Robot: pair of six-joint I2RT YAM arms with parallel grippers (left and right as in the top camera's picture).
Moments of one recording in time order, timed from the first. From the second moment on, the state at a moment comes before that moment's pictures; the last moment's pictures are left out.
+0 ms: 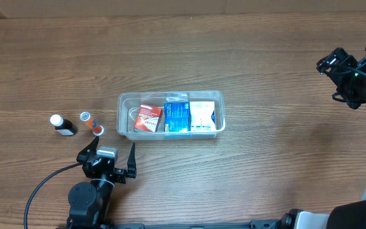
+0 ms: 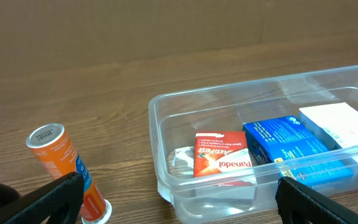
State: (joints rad) left arm -0.10 0.02 0.09 -0.30 0.06 0.06; right arm -0.34 1.51 1.48 -0.96 -0.23 0.49
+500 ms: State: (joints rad) left arm -0.10 0.21 0.47 -0.59 0.12 -0.24; right arm -0.34 1.51 1.48 -0.96 -0.23 0.49
